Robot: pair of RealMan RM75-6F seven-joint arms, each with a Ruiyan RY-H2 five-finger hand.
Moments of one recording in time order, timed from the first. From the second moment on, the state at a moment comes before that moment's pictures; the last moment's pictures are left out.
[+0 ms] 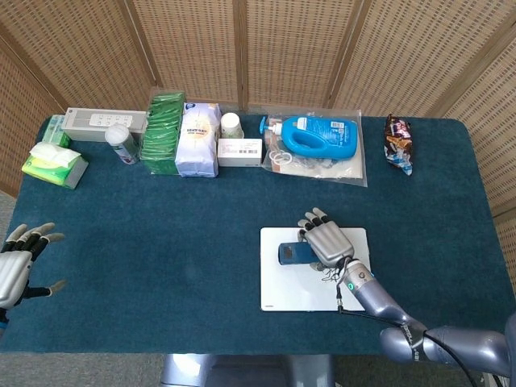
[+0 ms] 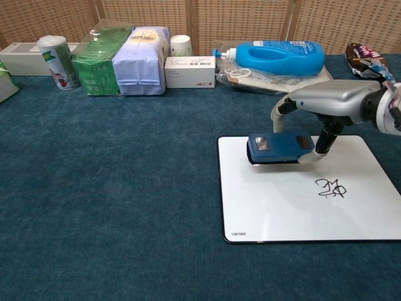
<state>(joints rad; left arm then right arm) -0.16 -1.02 -0.02 -1.67 1.44 1.32 -0.09 0.82 -1.40 0.06 -1.65 -0.95 0.90 -0.51</state>
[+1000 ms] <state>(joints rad) -0.16 -1.00 -0.02 -1.73 1.43 1.32 -0.03 0.72 -1.33 0.02 -1.60 -1.20 0.84 -0.19</state>
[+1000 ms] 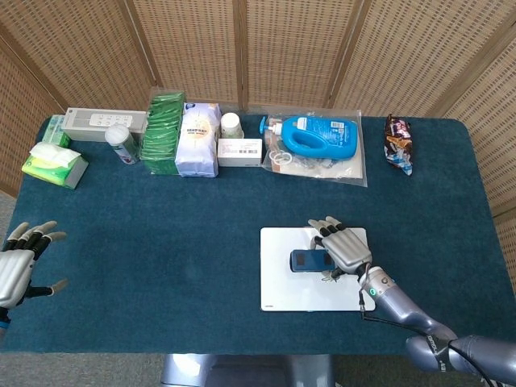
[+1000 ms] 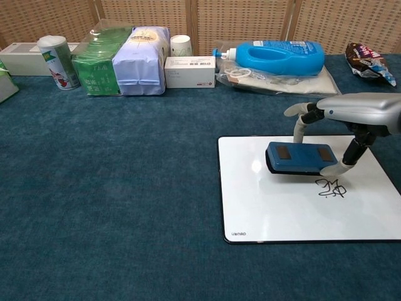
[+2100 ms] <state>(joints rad) -0.15 -0.99 -0.02 -1.75 1.44 1.34 -0.02 0.66 -1.35 -0.03 -1.51 -1.34 0.83 -0.10</state>
